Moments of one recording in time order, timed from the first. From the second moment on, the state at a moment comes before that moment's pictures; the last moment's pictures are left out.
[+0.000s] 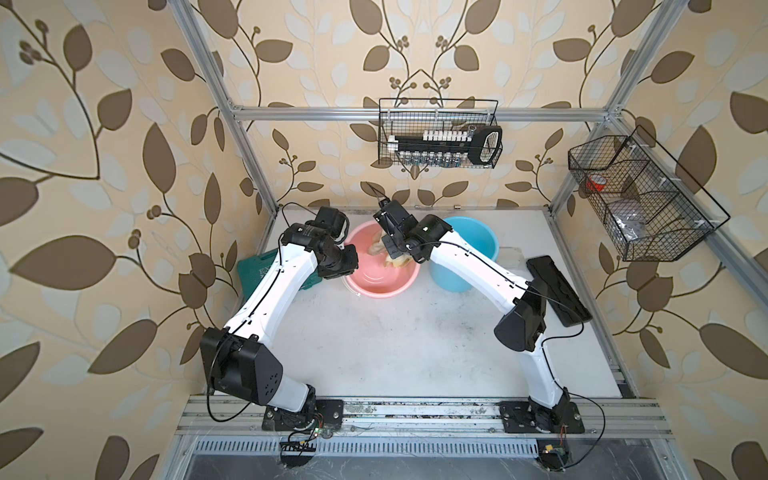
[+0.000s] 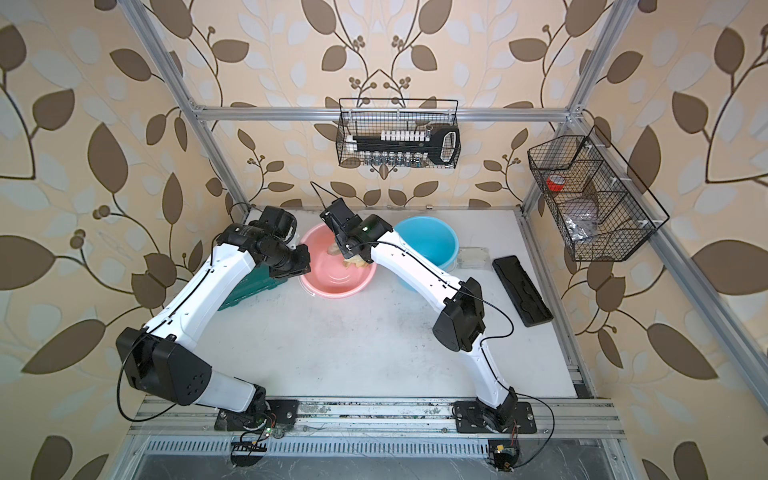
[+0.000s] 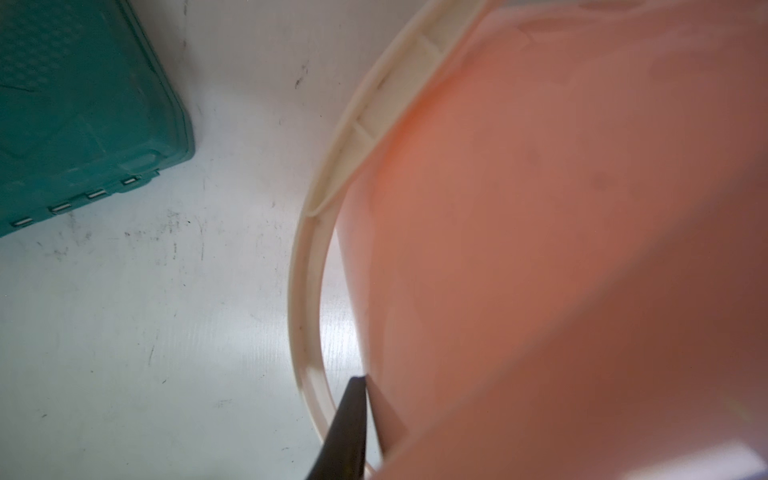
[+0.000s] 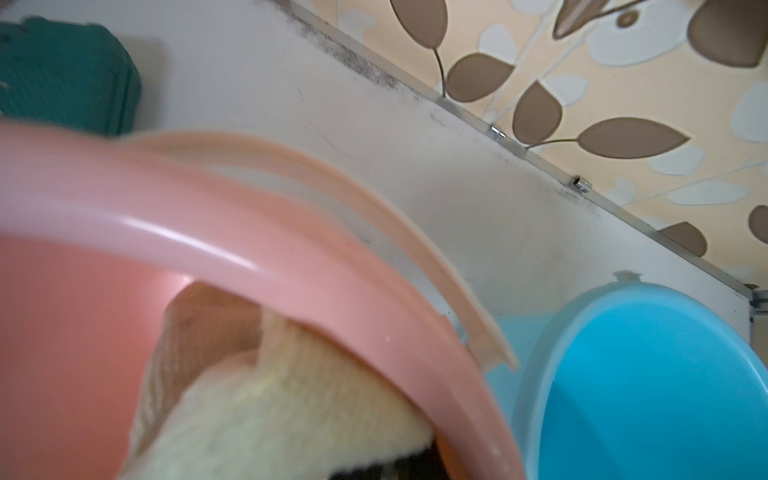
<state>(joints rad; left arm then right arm) -0.25 1.46 1.47 -1.14 0.10 -0.48 0.82 2.17 2.27 -1.06 0.50 0.21</state>
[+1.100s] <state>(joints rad) -0.25 1.42 1.42 -1.18 0.01 -0.47 0.80 2.05 2.07 -0.98 0.53 0.18</state>
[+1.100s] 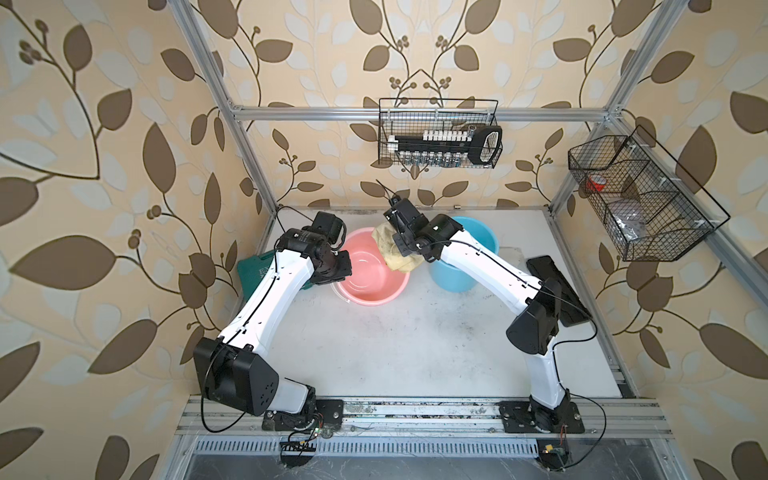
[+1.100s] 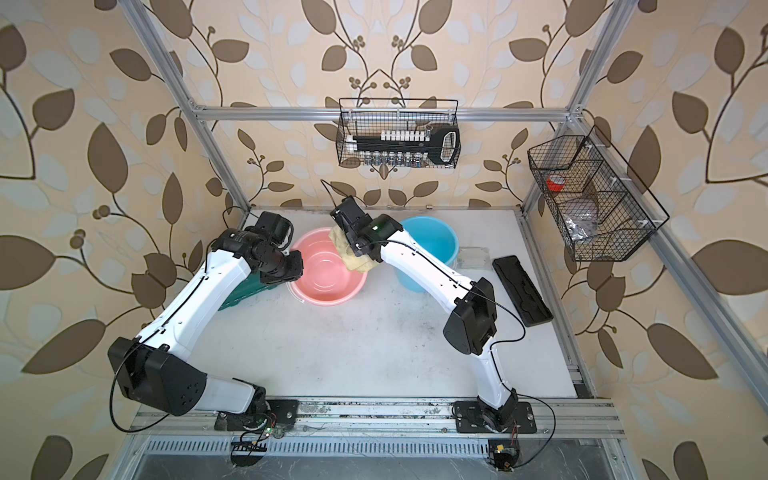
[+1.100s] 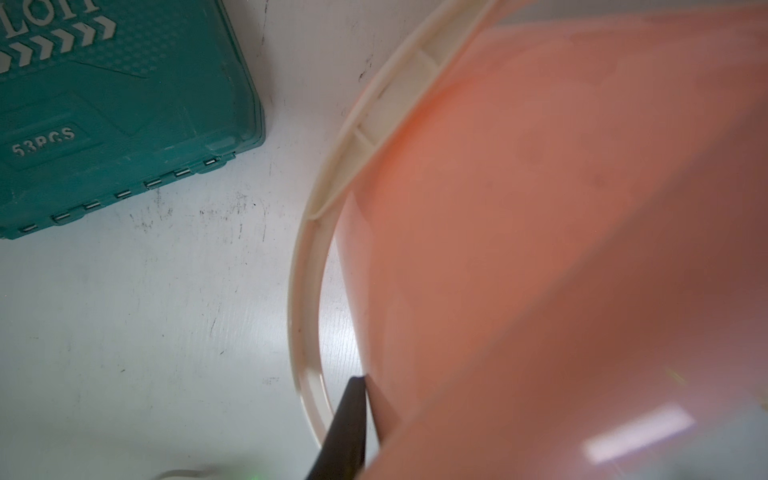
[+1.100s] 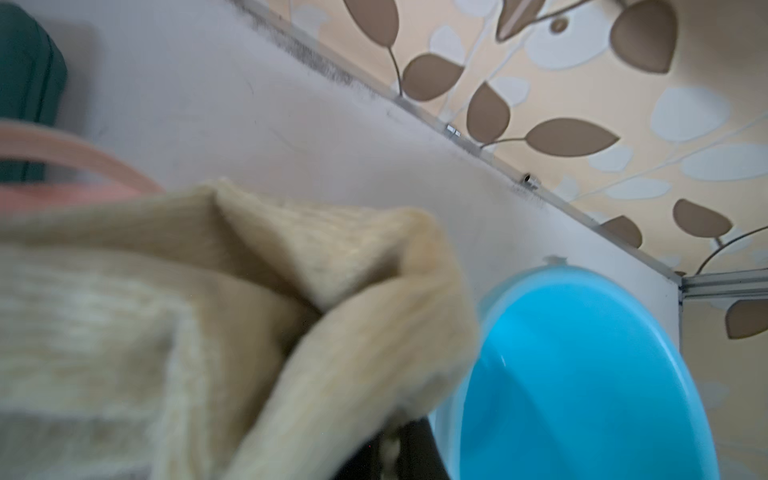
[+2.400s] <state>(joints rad) -0.25 1.49 1.45 -1.15 0.06 -0.48 0.80 1.53 1.52 -0.48 -0.41 0.46</state>
